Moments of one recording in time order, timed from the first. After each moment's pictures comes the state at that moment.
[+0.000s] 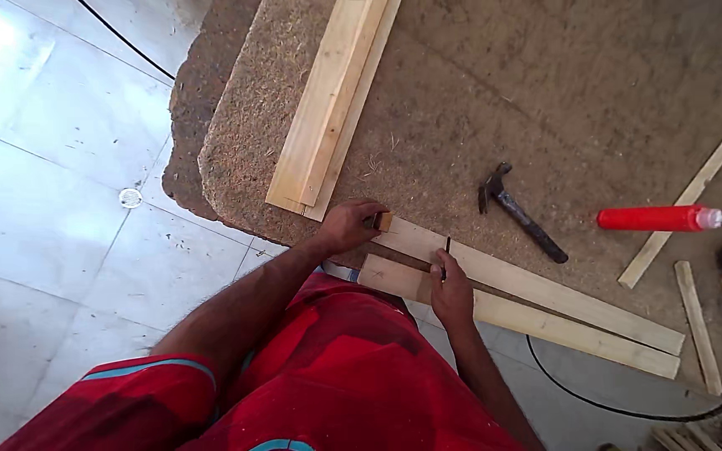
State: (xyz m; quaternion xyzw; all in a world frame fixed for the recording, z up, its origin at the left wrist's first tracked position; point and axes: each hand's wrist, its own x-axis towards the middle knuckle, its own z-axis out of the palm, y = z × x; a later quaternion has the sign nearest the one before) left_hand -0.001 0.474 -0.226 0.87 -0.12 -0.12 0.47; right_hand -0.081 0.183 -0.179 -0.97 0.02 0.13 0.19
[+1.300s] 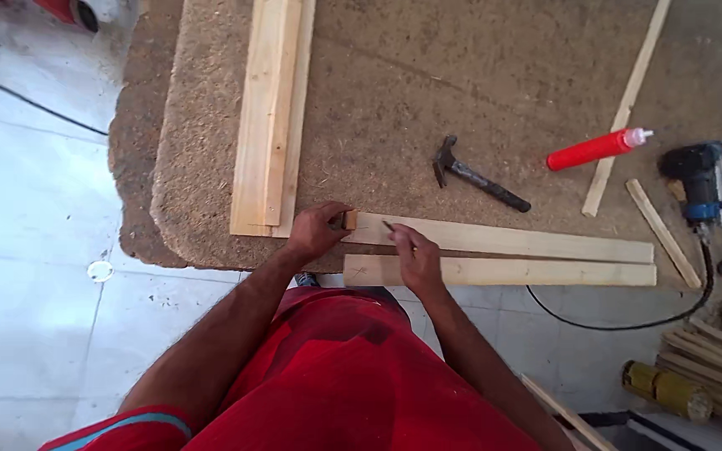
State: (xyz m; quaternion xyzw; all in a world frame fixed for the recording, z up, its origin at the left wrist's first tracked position) left_hand 0.008 0.479 -0.224 0.87 -0.13 -0.15 0.46; right_hand -0.066 0.236 -0.149 -0.93 0.03 0.04 0.36
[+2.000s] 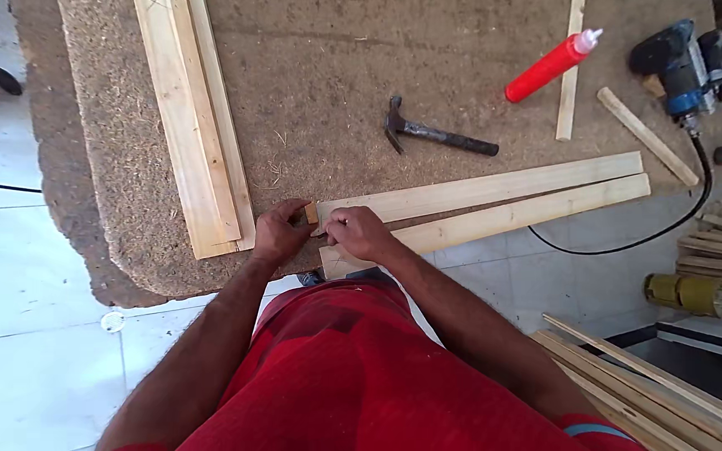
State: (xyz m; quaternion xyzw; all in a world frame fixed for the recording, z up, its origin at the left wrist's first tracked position) left_hand 0.006 0.476 -0.220 0.88 -0.11 -0.12 0.44; right_hand -0.029 0.273 -0.126 -0.89 -0.01 0.23 0.39
